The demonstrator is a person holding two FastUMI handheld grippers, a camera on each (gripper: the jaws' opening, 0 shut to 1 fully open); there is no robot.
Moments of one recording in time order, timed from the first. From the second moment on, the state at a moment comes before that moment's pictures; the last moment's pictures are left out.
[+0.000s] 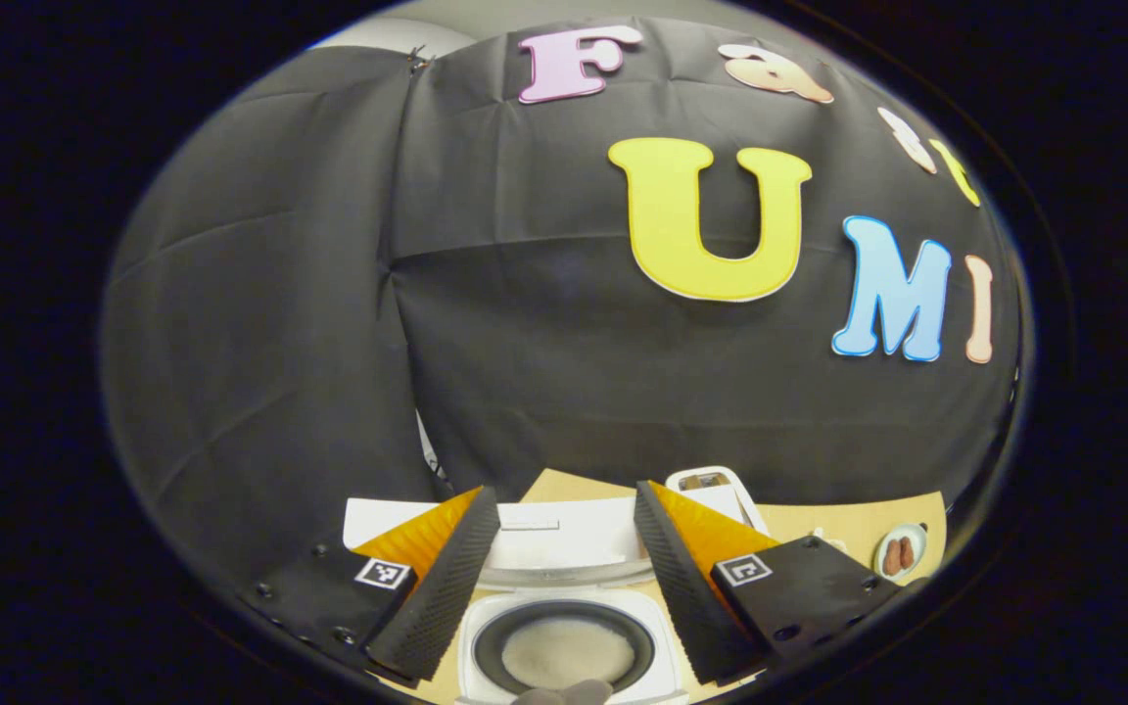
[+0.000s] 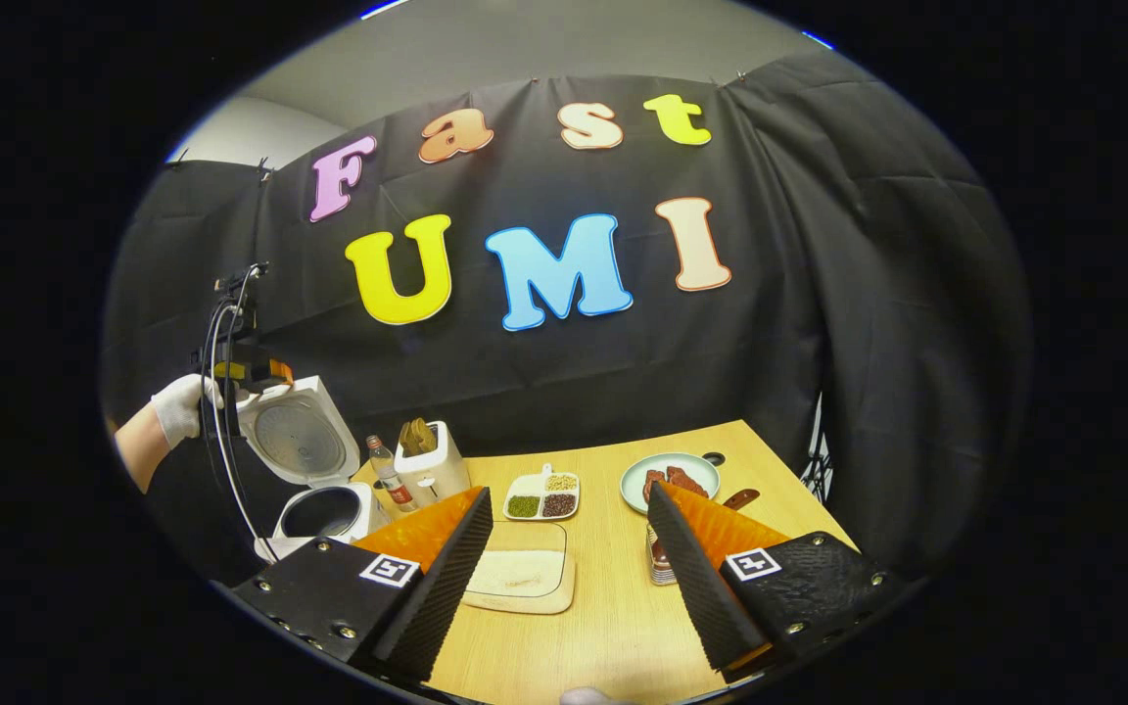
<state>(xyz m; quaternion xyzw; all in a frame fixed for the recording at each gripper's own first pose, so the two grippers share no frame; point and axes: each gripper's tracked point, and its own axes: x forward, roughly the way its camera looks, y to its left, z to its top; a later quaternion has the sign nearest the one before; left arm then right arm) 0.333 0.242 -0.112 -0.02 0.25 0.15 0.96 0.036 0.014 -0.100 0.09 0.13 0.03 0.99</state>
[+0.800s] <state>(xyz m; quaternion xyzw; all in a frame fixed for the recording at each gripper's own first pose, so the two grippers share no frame) 0.331 0.241 -0.112 -0.01 0.25 0.14 0.96 0.015 0.006 -0.107 0.12 0.14 0.05 0.98</state>
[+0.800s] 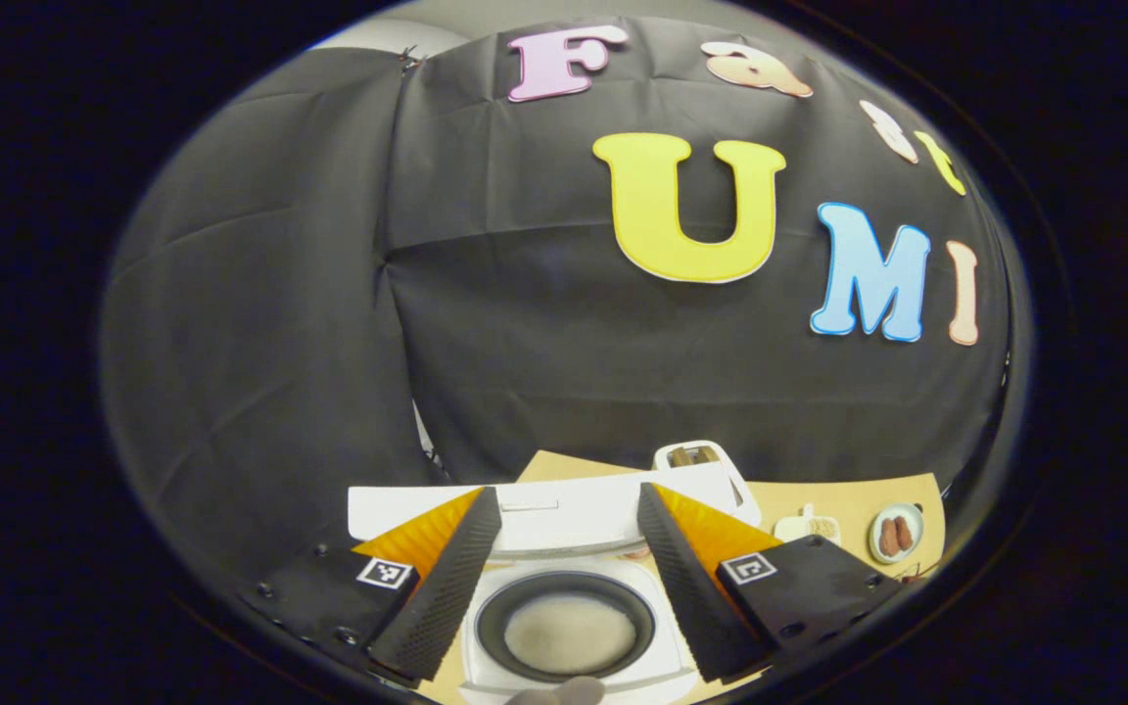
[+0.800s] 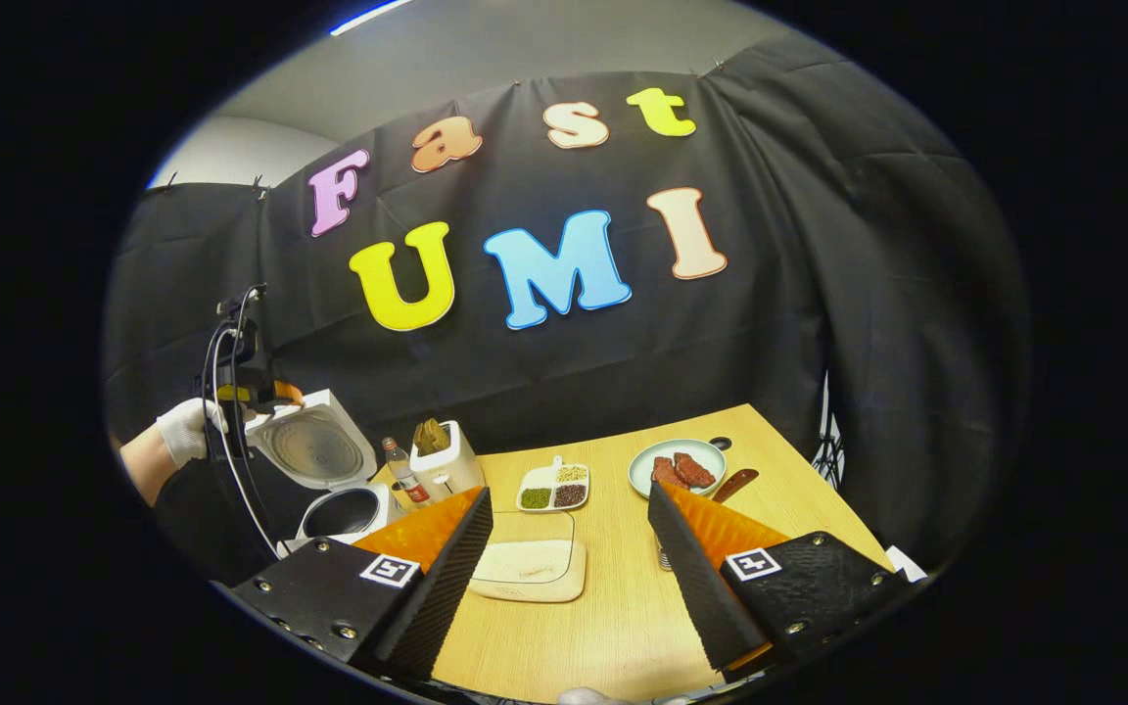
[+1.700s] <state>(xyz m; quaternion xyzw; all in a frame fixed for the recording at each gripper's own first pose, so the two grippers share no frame) 0.384 0.265 -0.107 -0.01 0.26 0.15 0.95 0.027 0.022 -0.111 0.11 0.16 0.06 0.98</state>
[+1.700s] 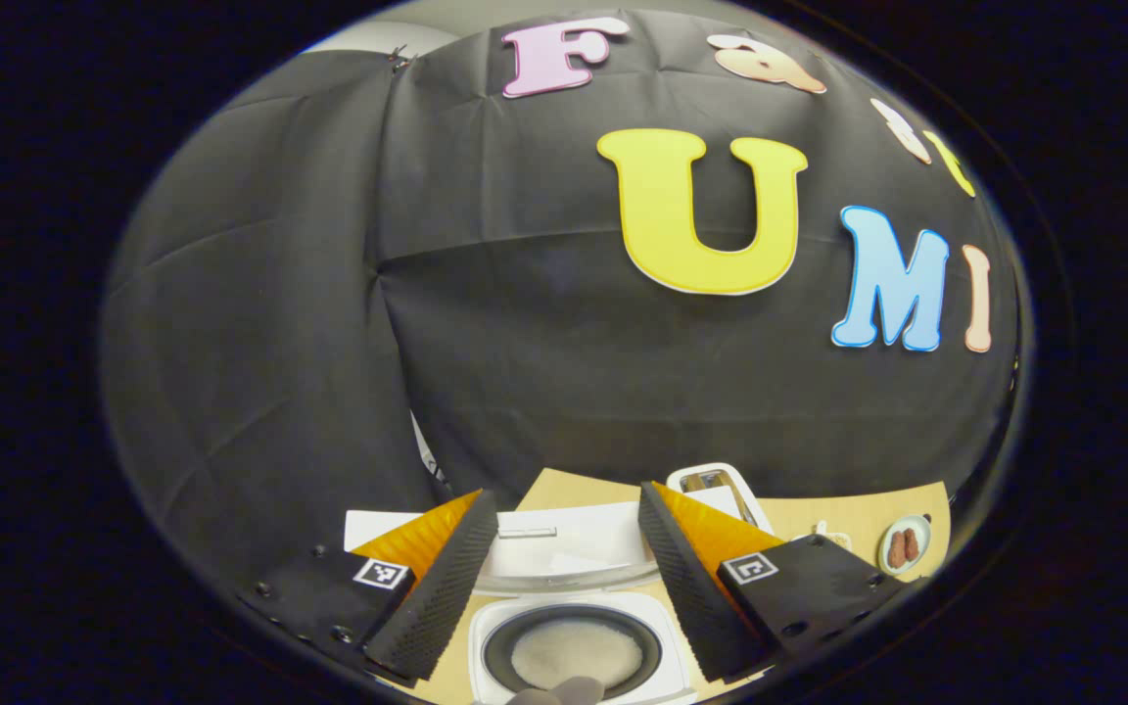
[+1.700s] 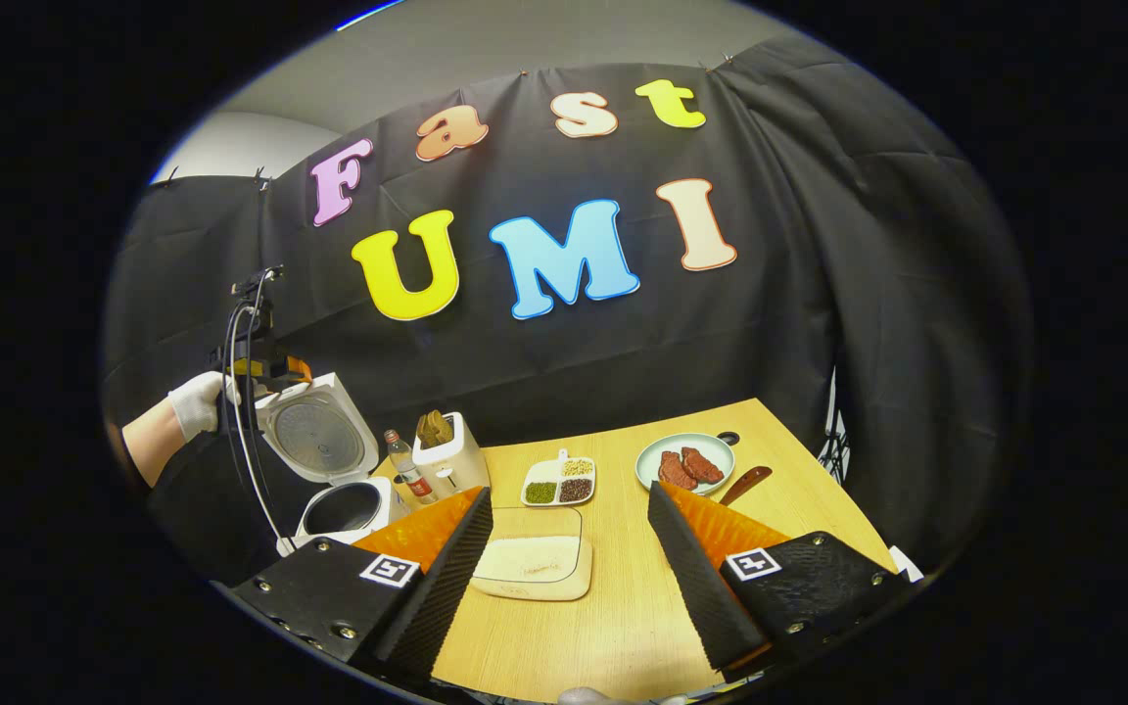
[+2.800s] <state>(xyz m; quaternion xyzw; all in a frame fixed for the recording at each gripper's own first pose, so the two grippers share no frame) 0.263 0.214 -0.179 -0.08 0.39 0.12 0.91 0.016 0.028 -0.133 0.15 0.19 0.08 0.97</state>
